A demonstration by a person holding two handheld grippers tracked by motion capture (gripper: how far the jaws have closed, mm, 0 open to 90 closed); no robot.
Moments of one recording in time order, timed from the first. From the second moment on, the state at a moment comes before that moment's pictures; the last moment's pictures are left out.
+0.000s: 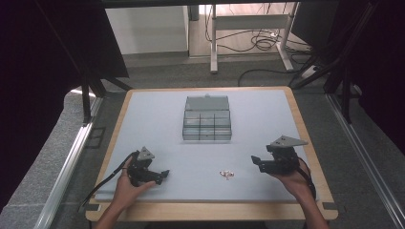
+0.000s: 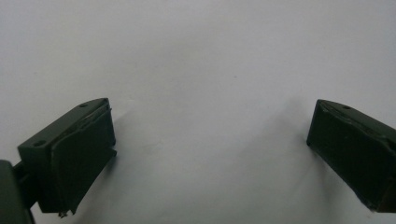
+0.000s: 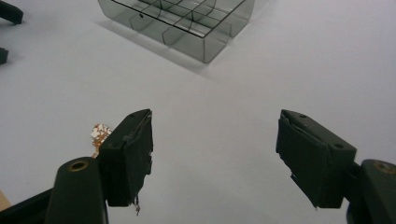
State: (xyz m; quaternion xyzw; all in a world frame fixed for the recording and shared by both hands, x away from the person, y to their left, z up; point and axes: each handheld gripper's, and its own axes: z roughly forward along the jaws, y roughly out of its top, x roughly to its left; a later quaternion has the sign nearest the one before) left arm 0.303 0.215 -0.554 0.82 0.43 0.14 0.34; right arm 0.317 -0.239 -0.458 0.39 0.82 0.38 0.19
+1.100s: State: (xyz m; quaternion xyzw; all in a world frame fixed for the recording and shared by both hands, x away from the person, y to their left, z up) left arm 0.303 0.215 -0.554 0.82 0.43 0.14 0.34; right arm 0.316 -0.178 -0.468 0.32 0.88 0.33 0.14
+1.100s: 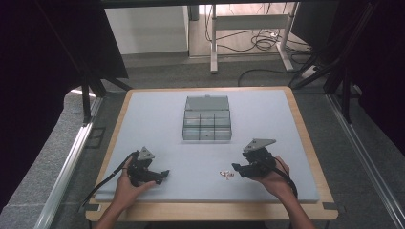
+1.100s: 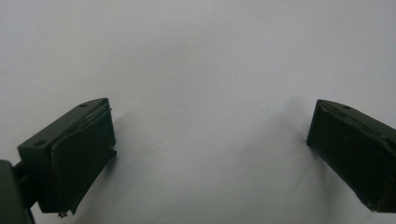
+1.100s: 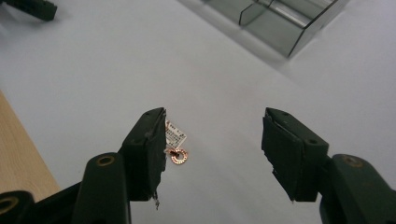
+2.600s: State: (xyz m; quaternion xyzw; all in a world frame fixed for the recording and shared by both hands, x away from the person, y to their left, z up) left arm 0.303 0.215 -0.554 0.82 0.43 0.15 0.34; right arm 0.322 -0.142 -0.507 0.31 0.92 0.23 0.08
